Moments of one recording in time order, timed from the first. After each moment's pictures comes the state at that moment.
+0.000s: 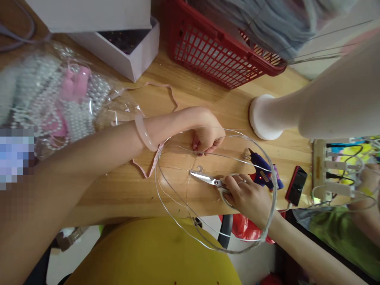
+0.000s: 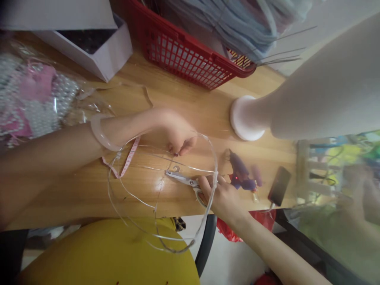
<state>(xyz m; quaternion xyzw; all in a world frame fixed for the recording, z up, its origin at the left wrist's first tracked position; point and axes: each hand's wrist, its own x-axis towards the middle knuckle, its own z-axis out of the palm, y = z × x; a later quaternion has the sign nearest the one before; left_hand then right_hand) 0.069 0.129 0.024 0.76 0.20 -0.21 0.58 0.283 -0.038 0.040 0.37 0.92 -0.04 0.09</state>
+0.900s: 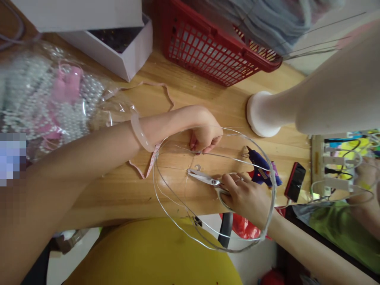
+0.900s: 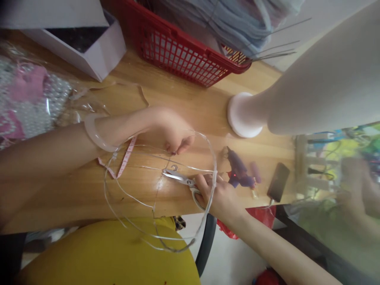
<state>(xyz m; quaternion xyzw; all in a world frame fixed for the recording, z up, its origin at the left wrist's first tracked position) 0.070 0.129 0.028 0.75 0.21 -0.21 0.59 0.274 -0.042 0.042 0.39 0.91 -0.03 0.11</state>
